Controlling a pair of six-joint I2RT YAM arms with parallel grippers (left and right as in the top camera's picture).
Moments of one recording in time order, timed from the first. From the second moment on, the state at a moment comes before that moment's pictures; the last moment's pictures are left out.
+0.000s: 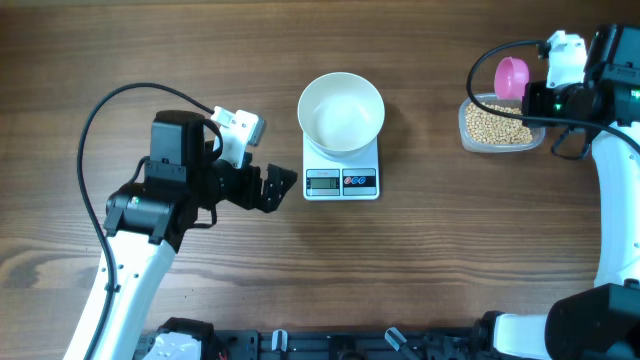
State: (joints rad) left arm -0.19 1.14 0.99 -0.75 0.50 0.04; right arm -0.22 1.55 1.46 -0.94 -0.16 -0.22
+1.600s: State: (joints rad) left arm -0.19 1.14 0.99 -0.75 0.50 0.04; right arm -0.22 1.55 1.46 -0.97 -0.03 -0.26
